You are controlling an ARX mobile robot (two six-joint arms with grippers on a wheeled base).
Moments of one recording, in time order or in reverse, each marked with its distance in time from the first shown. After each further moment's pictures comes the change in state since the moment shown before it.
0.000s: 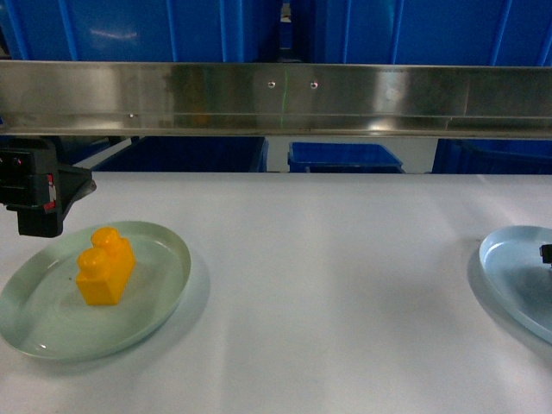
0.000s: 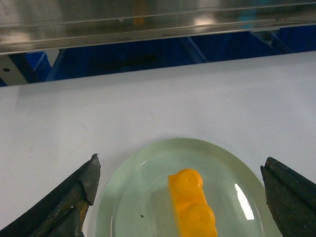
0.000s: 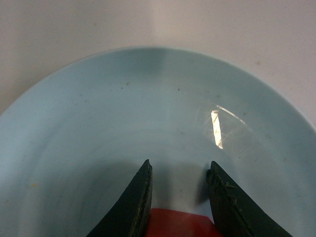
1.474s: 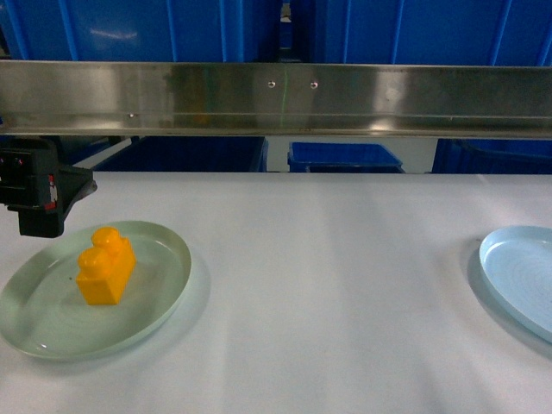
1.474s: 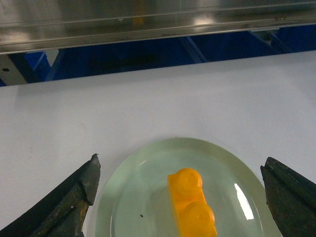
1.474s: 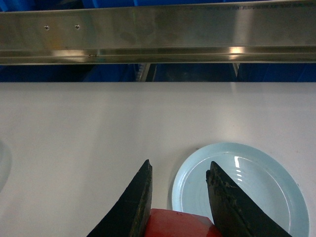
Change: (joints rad) left arm 0.002 0.000 0.000 0.000 0.000 0.000; right arm 0.210 -0.834 -0.315 -0.069 0.001 0.092
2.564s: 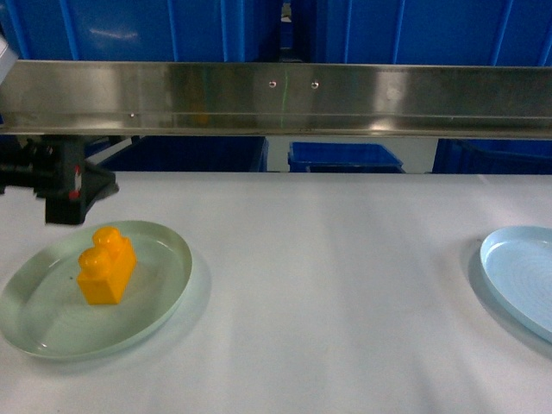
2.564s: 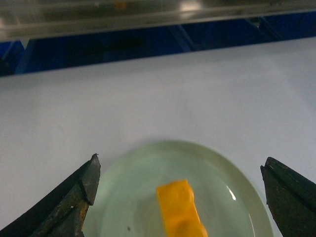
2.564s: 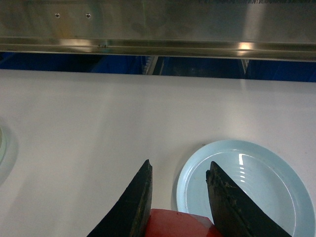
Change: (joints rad) left arm 0.000 0.092 0.146 -0.151 0.064 0.003; right arm -0.008 -0.002 0.000 -0.023 -0.041 -0.034
